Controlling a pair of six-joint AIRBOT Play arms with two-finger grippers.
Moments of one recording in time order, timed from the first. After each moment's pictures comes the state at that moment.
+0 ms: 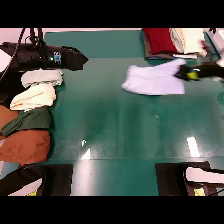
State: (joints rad) left arm -0.43 -1.07 1.45 1.18 -0.92 -1.55; right arm -0.32 -1.37 1.28 -1.00 1.01 1.32
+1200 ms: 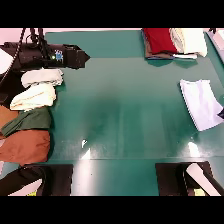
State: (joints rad) left arm -0.44 -1.07 1.45 1.20 -0.89 -1.57; right arm -0.87 -0.93 0.82 -1.32 1.09 1.42
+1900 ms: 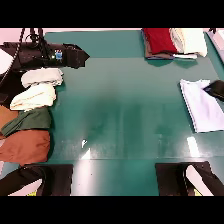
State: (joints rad) left arm -0.44 -1.07 1.45 1.20 -0.87 -1.56; right arm -0.40 -0.83 1.01 -1.12 1.17 1.43
